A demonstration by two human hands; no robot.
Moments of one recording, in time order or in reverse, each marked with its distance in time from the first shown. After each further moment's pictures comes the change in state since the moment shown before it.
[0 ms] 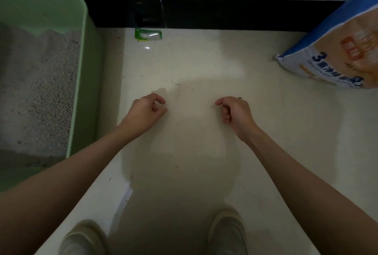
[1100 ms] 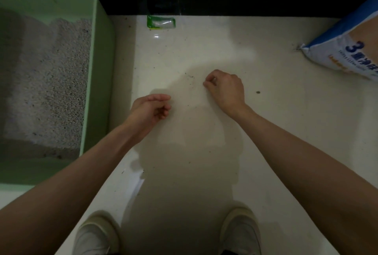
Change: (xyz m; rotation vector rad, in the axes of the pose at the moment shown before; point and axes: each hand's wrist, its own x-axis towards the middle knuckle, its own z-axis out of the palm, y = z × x) left_hand -0.010 -0.016 -0.003 -1.078 -0.052 -0.437; right_hand 0.026 -0.017 0.058 -1.029 0.095 -0.544
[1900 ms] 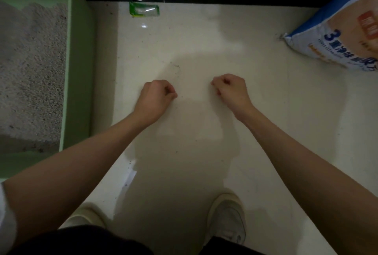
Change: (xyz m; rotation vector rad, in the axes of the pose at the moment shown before) left_hand 0.019 -0.011 0.043 1.075 0.104 0.442; right_hand -0.033 0.034 -0.022 0.573 -0.057 0.334
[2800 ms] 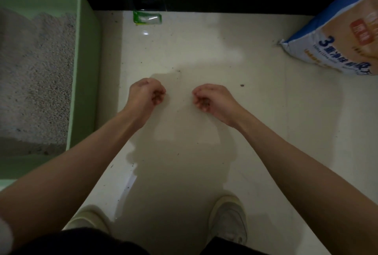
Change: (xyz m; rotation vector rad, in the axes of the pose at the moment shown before) left_hand -0.010 0.004 -0.031 -1.079 0.009 -0.411; right_hand -0.017 -0.017 0.018 0.461 -0.388 0.157
